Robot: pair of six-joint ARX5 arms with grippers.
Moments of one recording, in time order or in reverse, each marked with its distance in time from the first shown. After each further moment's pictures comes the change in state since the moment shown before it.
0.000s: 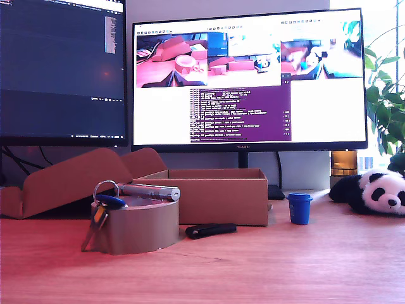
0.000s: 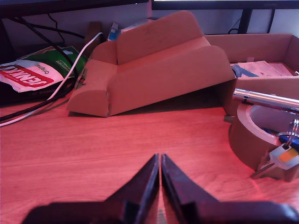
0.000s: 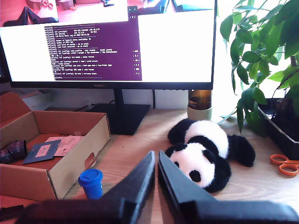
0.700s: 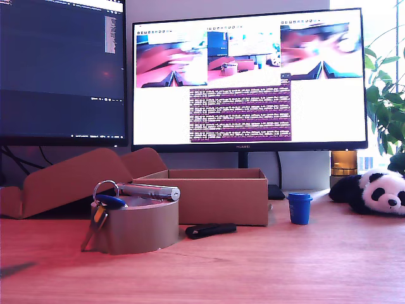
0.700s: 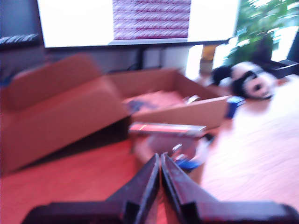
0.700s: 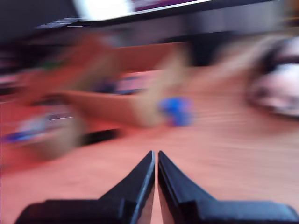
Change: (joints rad) left arm -0.077 0.000 -0.001 0.158 0.348 0.003; right arm 0.038 -0.031 -0.002 -0.235 -0.403 0.160
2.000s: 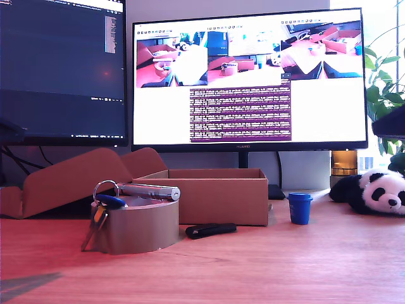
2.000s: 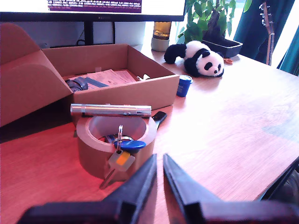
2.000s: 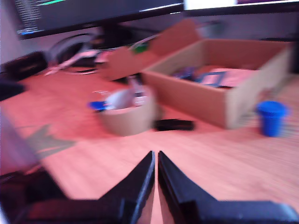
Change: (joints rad) left arm -0.179 0.140 0.000 0.045 -0.025 -0.050; right arm 0.338 0.003 -0.097 0.162 0.134 -0.055
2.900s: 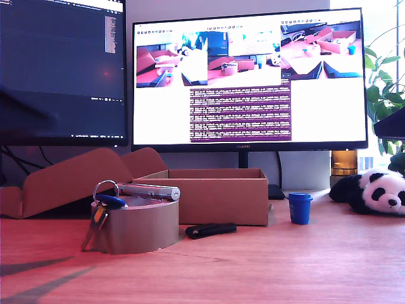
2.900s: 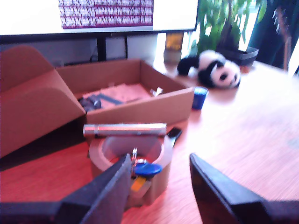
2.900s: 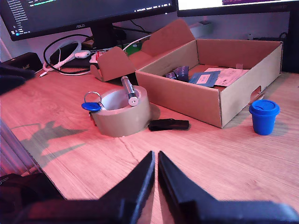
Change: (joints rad) left arm -0.059 0.361 0.000 0.386 -0.112 0.043; right arm 0.000 0.000 0.000 -0.003 0.000 0.000
